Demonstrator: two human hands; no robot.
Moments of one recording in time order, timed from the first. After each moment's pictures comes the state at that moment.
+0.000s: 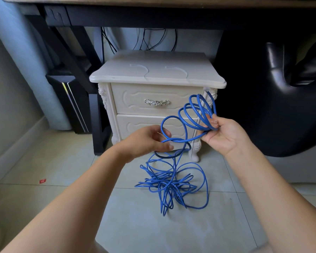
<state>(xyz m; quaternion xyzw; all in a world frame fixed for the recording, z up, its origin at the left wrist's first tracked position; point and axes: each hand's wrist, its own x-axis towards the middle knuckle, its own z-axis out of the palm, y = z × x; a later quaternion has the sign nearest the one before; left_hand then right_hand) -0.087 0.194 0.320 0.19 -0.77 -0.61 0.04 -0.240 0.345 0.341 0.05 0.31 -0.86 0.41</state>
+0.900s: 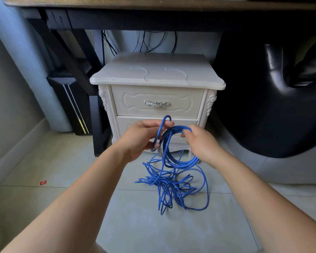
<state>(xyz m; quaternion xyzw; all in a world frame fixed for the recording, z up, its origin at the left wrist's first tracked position) -0.089 0.199 0.332 0.22 -0.64 -0.73 0.13 -0.213 0.332 0.318 -0.33 0.85 -0.37 0.17</state>
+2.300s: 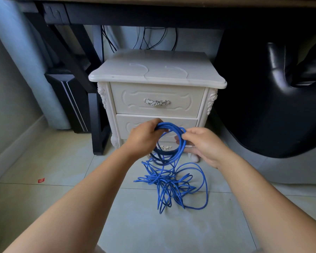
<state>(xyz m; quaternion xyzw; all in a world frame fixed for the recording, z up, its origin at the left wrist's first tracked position) -0.104 0.197 0.318 0.24 -0.89 -0.35 0.17 -0.219 0.331 0.311 -0.23 0.70 -0.57 0.36</state>
